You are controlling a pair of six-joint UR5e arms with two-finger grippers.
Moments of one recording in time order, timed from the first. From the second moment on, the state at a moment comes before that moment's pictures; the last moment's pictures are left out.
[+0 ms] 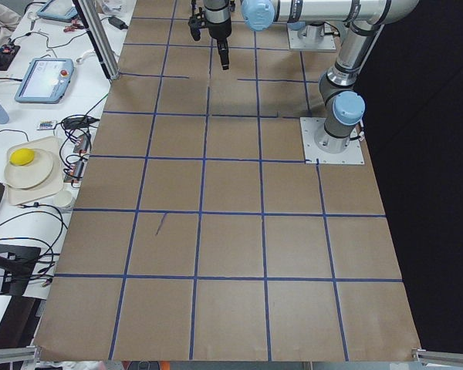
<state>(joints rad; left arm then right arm) -1.48 -1.57 -1.57 -1.69 1.50 -0.03 0.81 -1.64 1.88 -1.77 -1.37 -1.18</state>
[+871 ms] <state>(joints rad) -1.50 -1.51 -1.55 -1.69 1.55 -0.02 1.38 -1.68 1.67 -1.50 -1.52 0.03</state>
